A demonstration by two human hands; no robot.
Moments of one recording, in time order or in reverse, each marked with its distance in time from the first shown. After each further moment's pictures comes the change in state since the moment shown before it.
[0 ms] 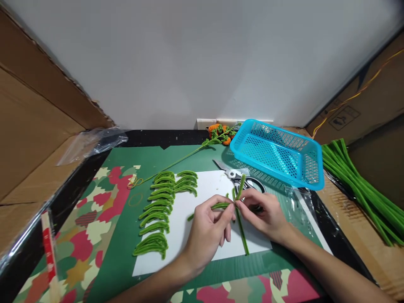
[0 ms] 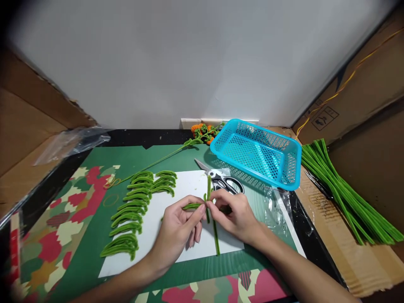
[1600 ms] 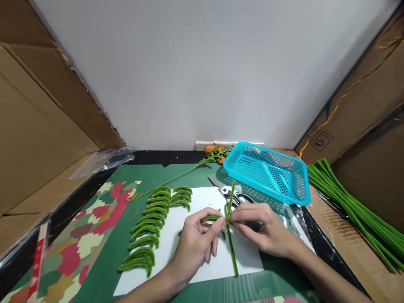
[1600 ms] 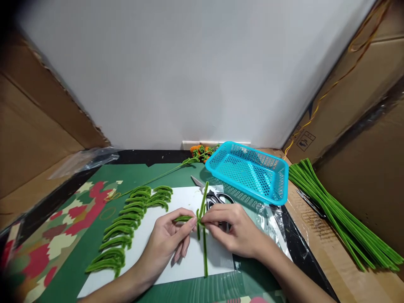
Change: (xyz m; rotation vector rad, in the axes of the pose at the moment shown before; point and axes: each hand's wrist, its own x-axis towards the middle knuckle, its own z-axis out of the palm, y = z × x) left_hand 0.006 -0.005 -0.008 0.130 0.004 0.113; right_hand 0.007 -0.004 -0.033 0.123 -0.221 -0.109
